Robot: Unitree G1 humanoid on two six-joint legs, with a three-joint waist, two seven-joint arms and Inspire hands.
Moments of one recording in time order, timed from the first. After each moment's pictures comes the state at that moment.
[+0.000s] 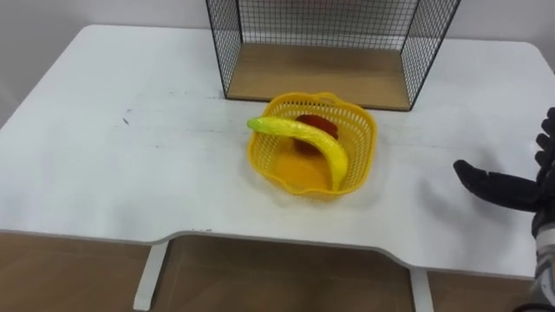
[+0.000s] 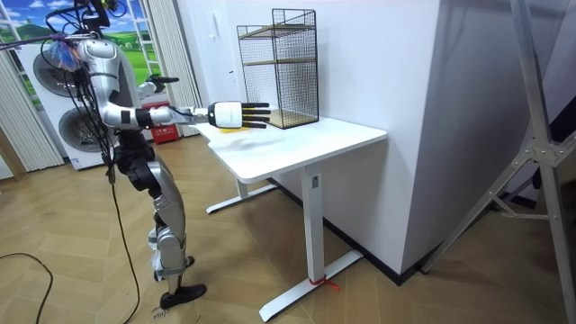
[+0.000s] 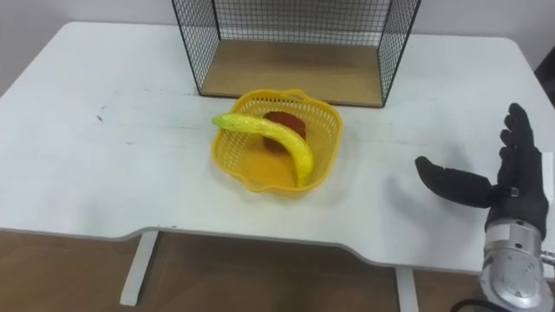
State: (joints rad) left arm 0.19 0.23 0.49 -0.28 -0.47 -0.05 0.54; right arm 0.18 -0.33 -0.29 -0.07 0.14 0.06 -0.17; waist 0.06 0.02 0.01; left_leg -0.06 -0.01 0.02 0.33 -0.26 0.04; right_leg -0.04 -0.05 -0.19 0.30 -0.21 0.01
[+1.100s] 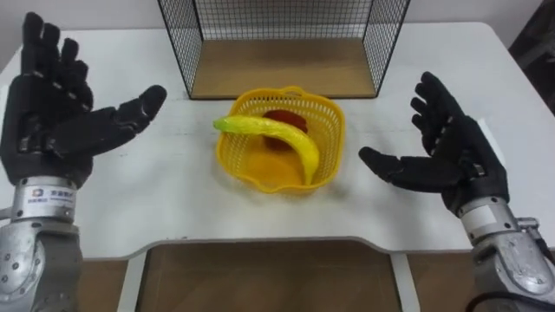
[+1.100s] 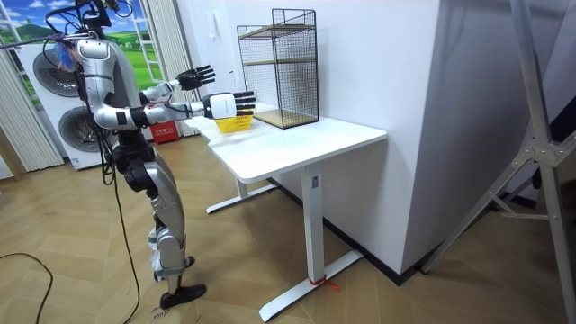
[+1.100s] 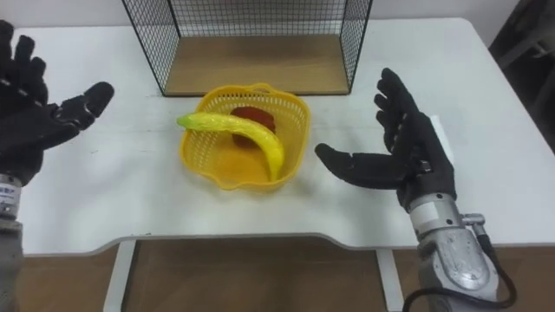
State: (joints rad) left arm 0.10 0.21 0.20 -0.27 -0.56 -0.03 -0.05; right arm 0.14 -0.25 -0.09 -0.20 0.26 0.06 0.14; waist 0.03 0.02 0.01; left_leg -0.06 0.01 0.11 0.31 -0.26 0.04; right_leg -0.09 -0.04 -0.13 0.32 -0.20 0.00
